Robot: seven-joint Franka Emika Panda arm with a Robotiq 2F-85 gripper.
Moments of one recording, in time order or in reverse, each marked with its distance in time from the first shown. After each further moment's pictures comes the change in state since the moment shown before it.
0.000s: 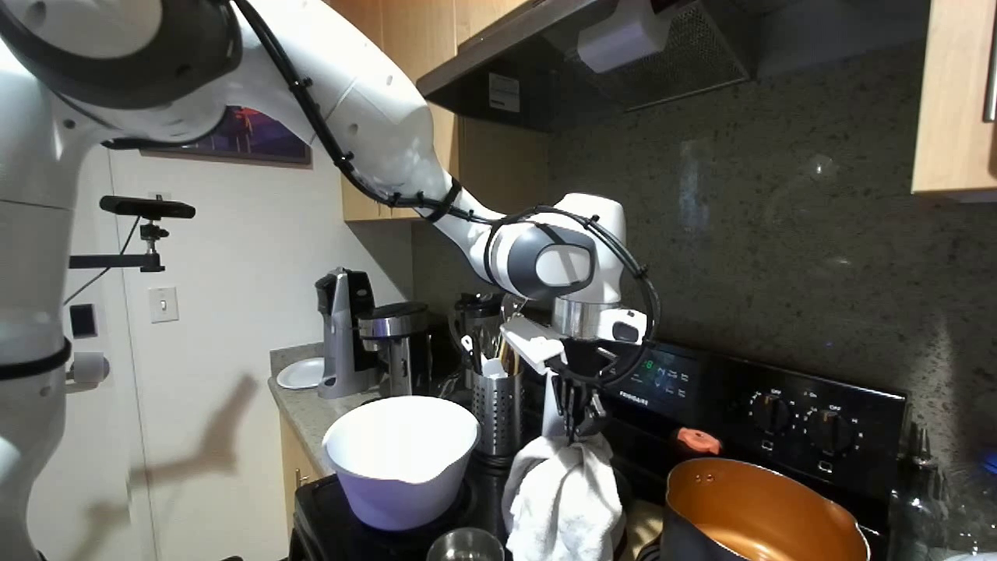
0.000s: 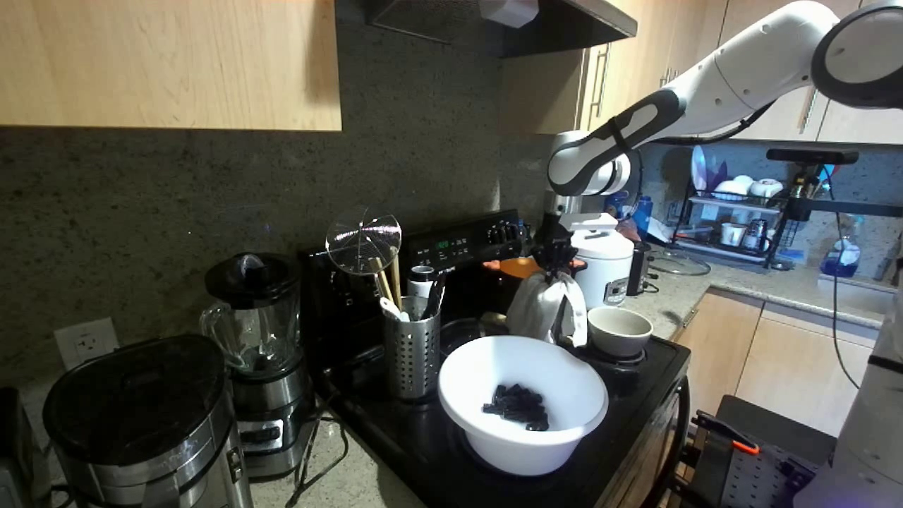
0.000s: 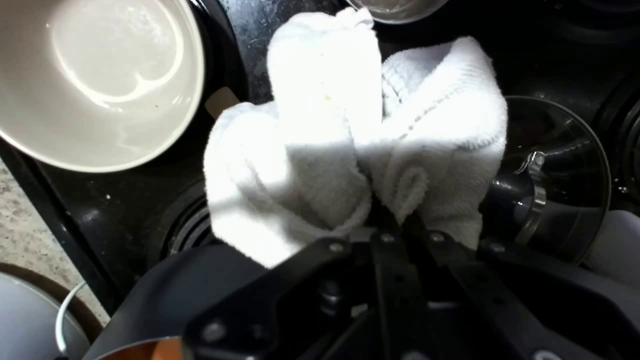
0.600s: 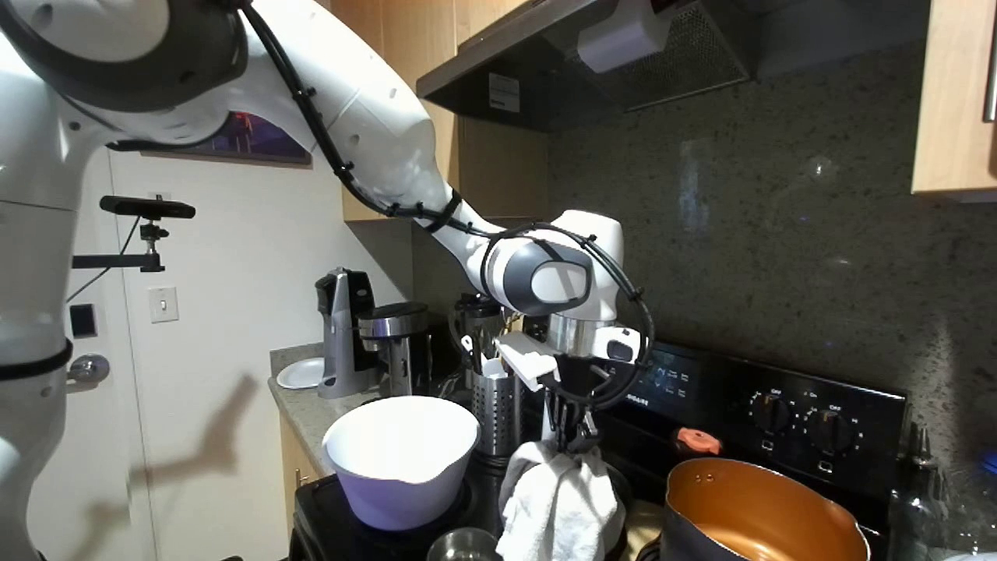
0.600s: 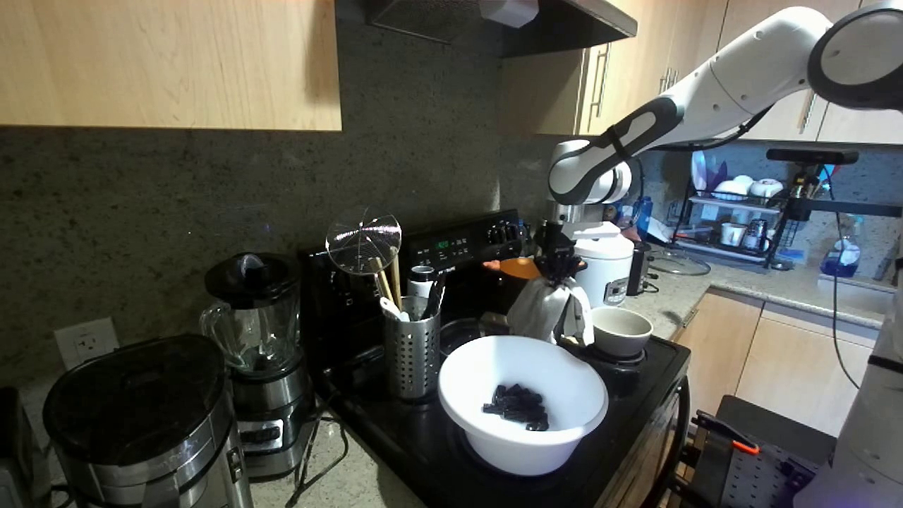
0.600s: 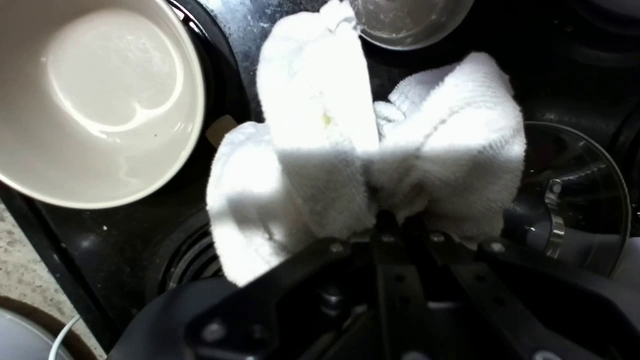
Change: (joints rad) arm -0.001 0.010 0.000 -0.036 0.006 0.010 0.000
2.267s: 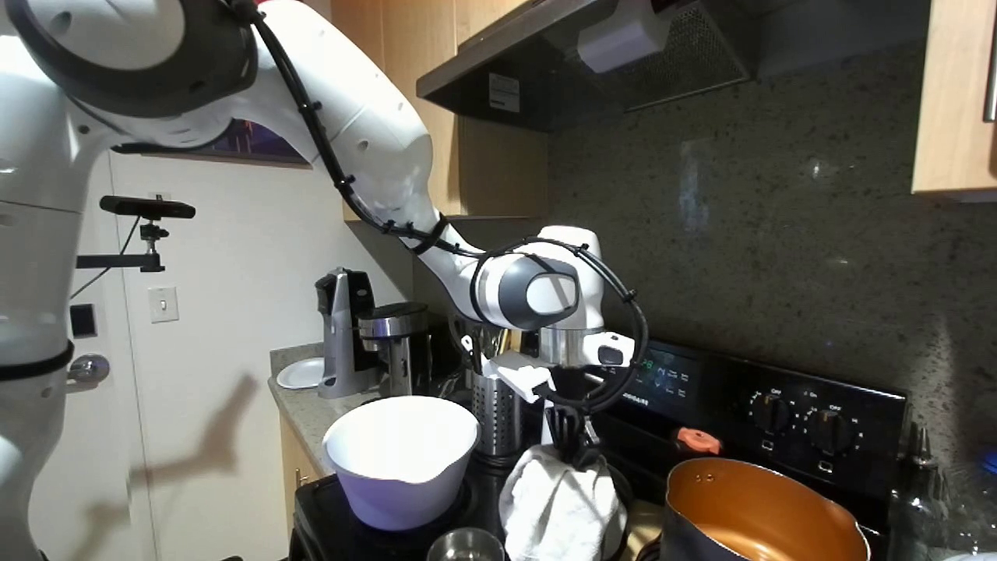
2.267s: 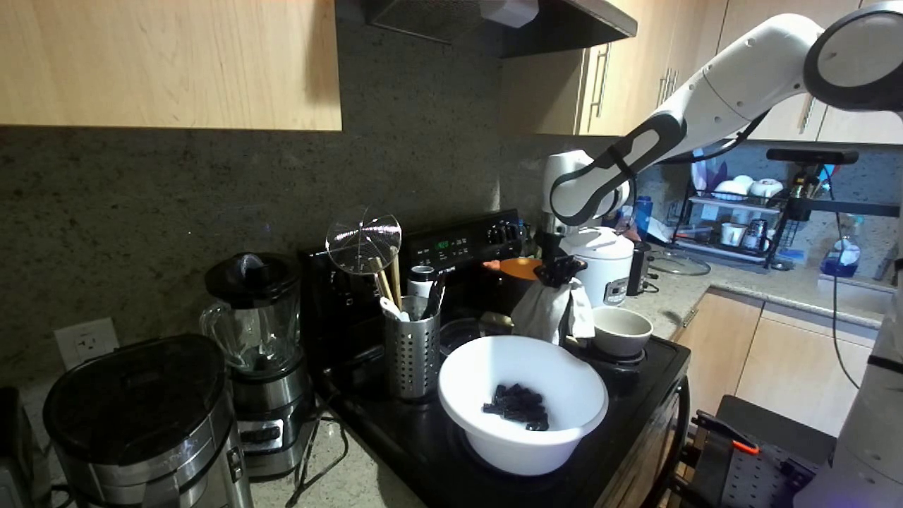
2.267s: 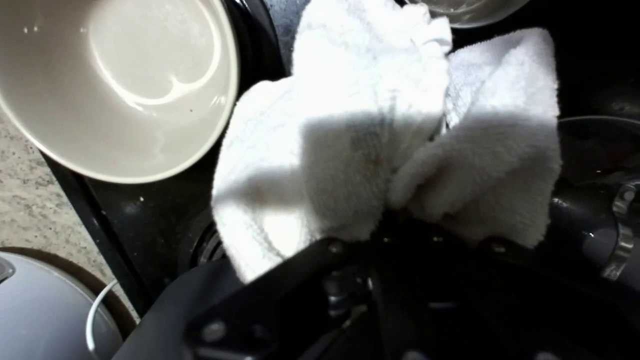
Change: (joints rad) arm 0.020 0.014 0.006 -0.044 -0.177 0.101 0.114
